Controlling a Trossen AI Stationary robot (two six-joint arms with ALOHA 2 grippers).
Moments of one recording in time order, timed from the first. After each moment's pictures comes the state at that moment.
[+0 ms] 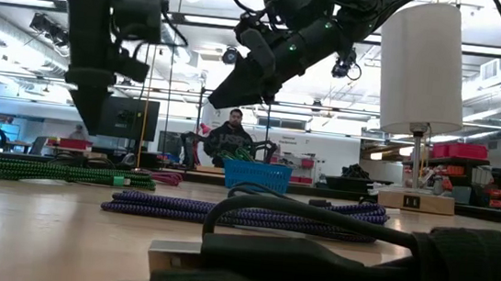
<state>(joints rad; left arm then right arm) 0.29 1.24 0.74 -0.89 -0.26 -0.17 -0.13 1.89 1.30 -0.02 -0.07 -0.05</state>
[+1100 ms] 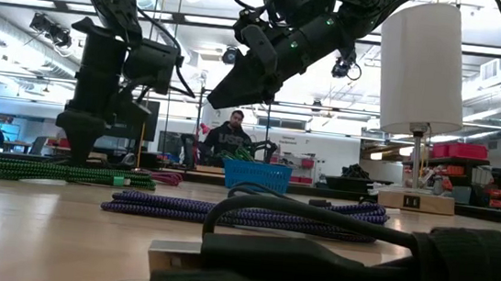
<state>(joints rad) 0.32 1.52 0.74 -0.84 -0.30 -0.10 -0.11 1.89 1.30 -0.03 -0.07 -0.03</state>
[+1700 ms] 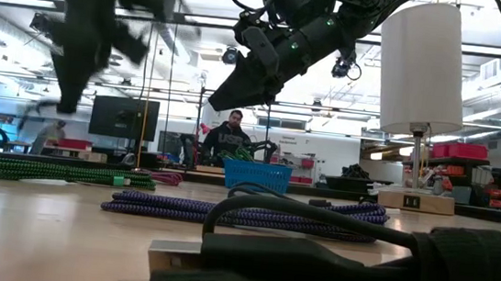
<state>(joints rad) 0.08 1.34 0.95 -1.21 -0.12 -0.32 -0.11 1.89 1.30 -0.05 -0.07 -0.04</state>
